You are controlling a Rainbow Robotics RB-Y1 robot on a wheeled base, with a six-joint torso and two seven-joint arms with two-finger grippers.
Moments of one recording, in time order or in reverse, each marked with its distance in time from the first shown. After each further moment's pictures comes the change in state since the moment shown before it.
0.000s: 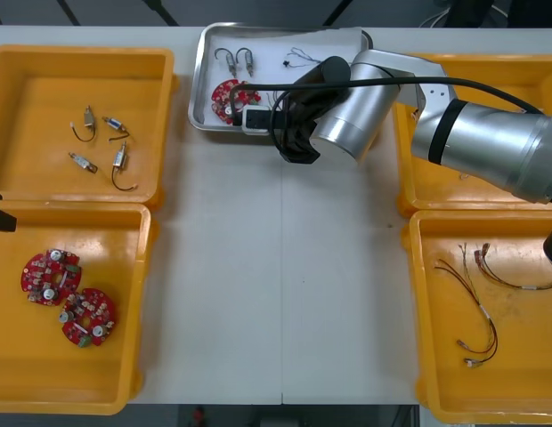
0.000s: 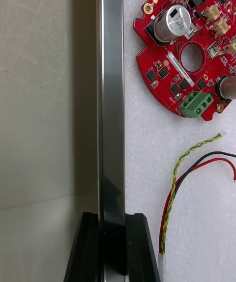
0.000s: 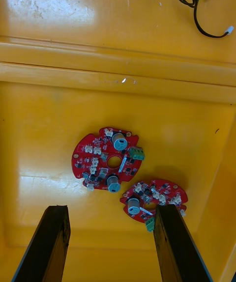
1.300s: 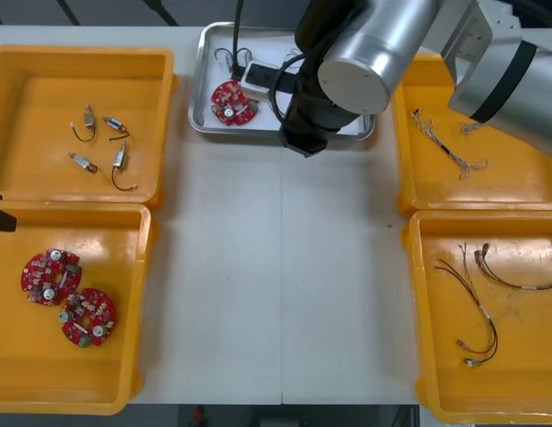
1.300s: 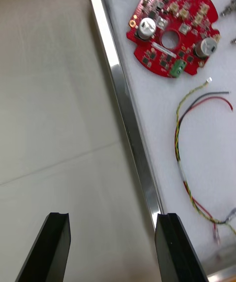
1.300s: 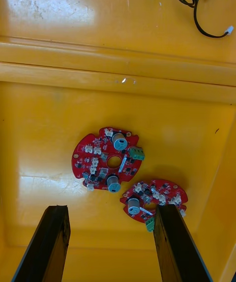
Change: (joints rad) right arm -0.011 -0.124 -0.243 -0.358 -0.165 0.513 -0.310; left arm 0.000 0.000 0.000 0.000 0.000 0.000 0.000
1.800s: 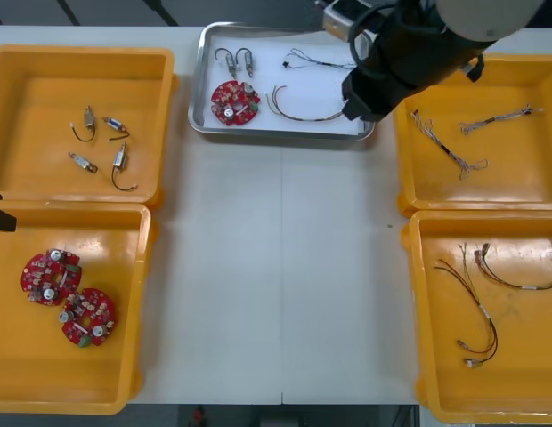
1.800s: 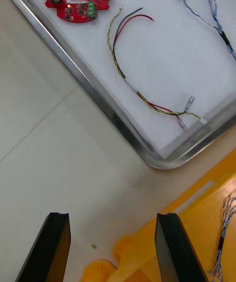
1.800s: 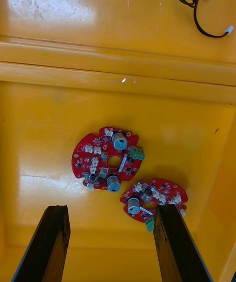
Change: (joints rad) right arm 0.086 -0.206 -0.265 -0.175 -0.133 0.224 -0.298; left arm 0.000 0.000 0.000 0.000 0.000 0.000 0.000
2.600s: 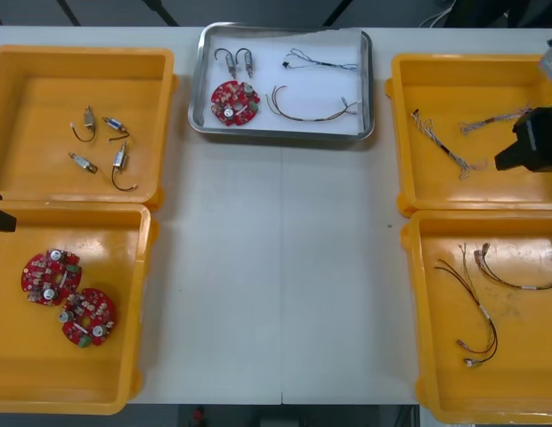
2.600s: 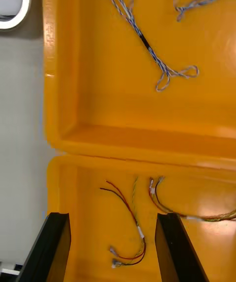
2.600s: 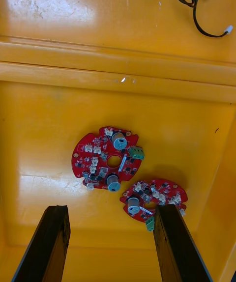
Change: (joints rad) right arm 0.646 -0.243 -0.635 -0.334 -0.081 0.223 -0.421; left arm 0.001 0.000 0.000 -0.001 0.000 0.000 0.000
